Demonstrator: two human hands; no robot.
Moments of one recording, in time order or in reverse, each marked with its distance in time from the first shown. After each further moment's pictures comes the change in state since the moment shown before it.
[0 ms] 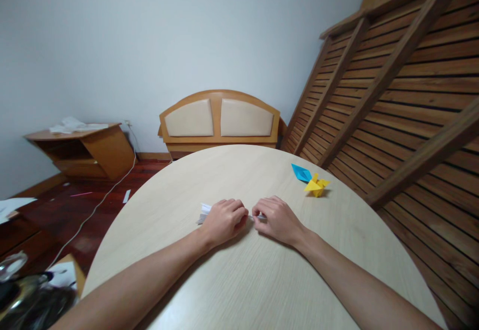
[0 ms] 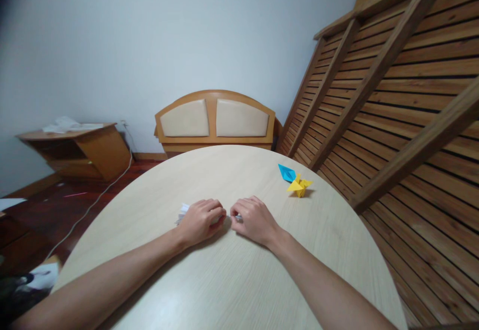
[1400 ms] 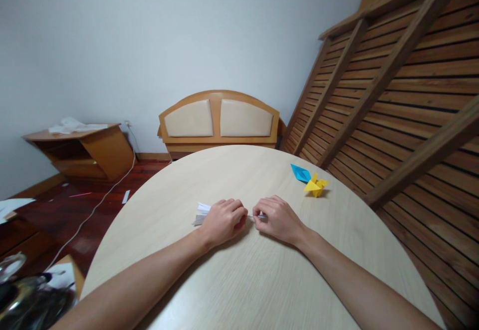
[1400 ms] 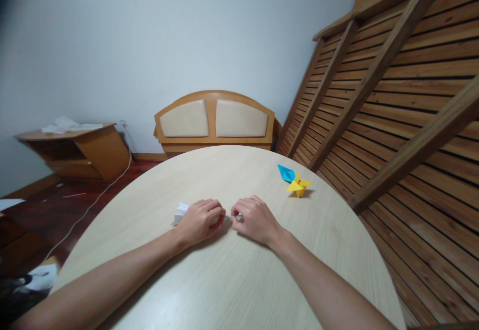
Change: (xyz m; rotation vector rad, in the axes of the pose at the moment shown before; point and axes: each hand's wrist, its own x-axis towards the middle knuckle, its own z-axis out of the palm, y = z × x) left_hand 0.001 0.002 -0.006 -0.014 -0.013 -0.010; right_hand -0.001 0.002 -0.003 -0.014 0.014 -0.011
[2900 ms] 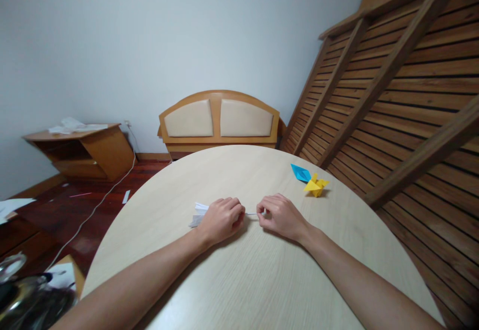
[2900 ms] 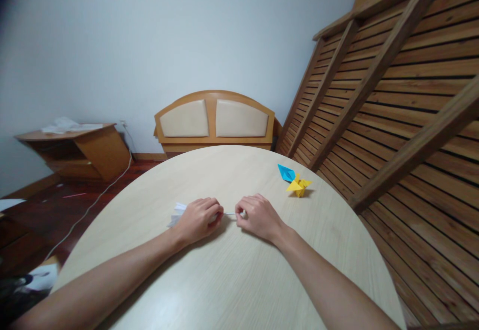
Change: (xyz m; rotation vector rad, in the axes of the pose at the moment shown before) left_hand -0.003 -0.005 -0.001 0.025 -0.009 -0.029; right_hand -0.001 0.009 -0.004 -0.006 -0.022 0.021
